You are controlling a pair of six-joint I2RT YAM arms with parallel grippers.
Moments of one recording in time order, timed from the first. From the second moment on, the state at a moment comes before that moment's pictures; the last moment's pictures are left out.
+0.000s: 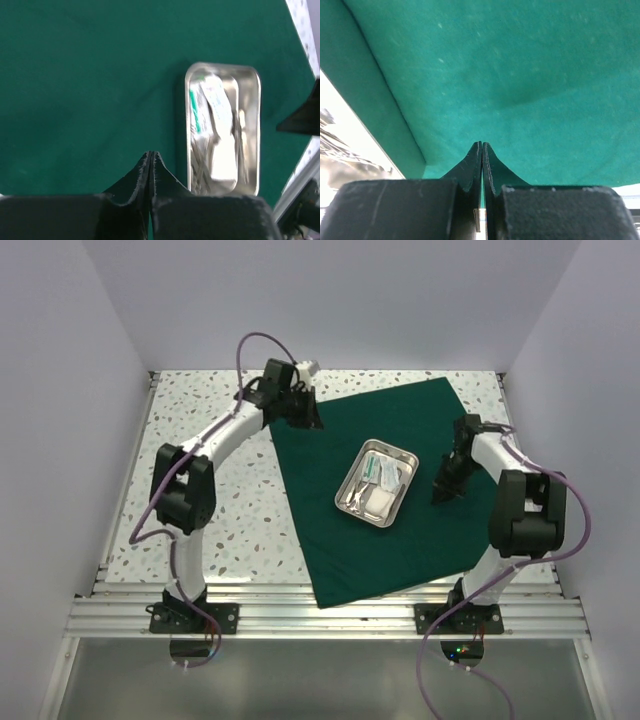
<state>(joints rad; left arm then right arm) -0.44 2.01 1.71 -0.46 0.39 -0.32 -0.05 1.73 1.17 -0.93 -0.10 0.45</state>
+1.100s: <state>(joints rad) -0.14 2.16 1.59 -0.64 0.24 -0.51 0.18 2.03 1.45 -0.90 -0.08 0.48</state>
